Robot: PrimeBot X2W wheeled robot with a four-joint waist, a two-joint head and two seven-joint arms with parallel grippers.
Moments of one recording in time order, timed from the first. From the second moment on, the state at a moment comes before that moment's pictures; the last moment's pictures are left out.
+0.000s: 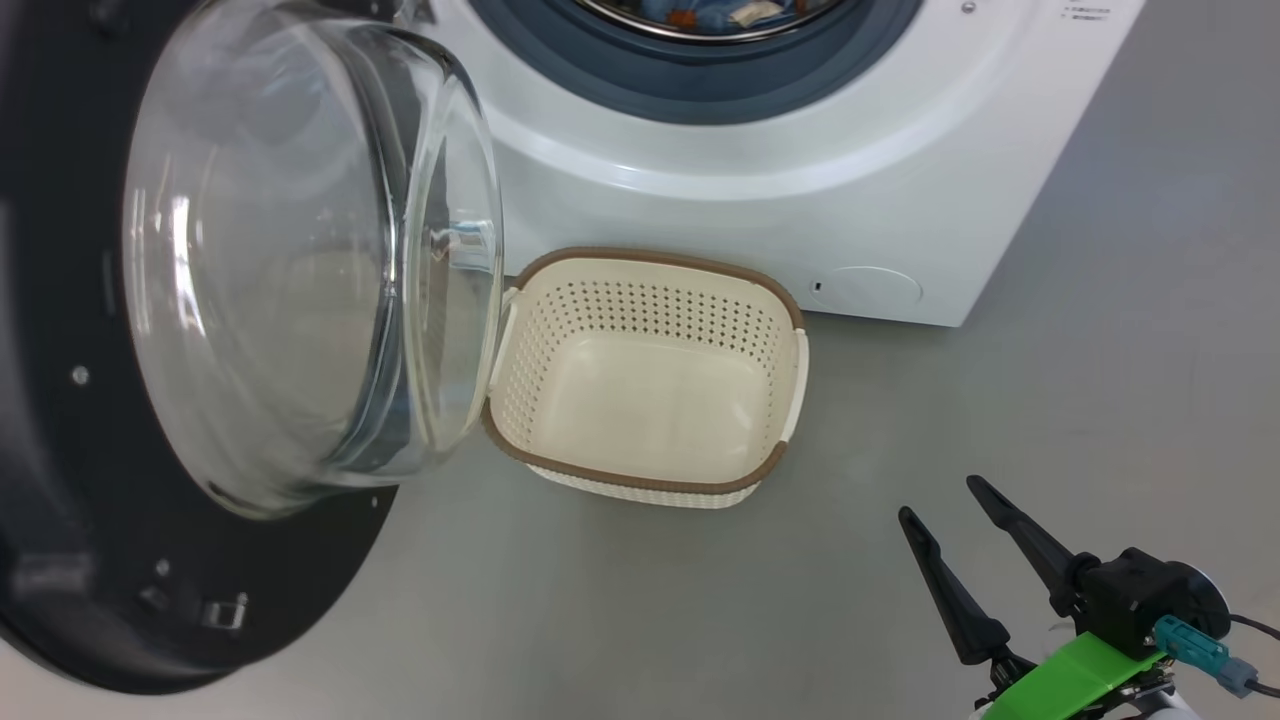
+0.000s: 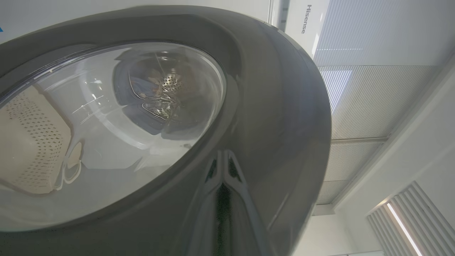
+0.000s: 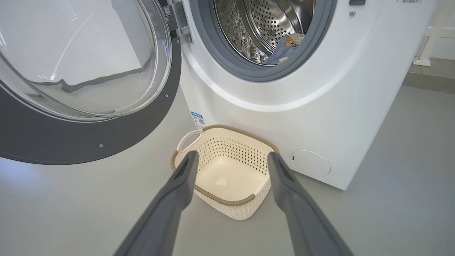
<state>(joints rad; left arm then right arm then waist) -0.34 0.29 0.51 0.02 -1.89 0.17 0.91 -0.03 -0.28 0.21 0.01 0.30 0.13 -0.15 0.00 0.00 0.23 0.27</state>
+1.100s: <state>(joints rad) -0.44 0.21 0.37 -0.09 -1.89 0.19 0.93 -0.10 -0.22 0.22 0.11 0.31 0.13 -0.23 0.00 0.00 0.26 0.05</state>
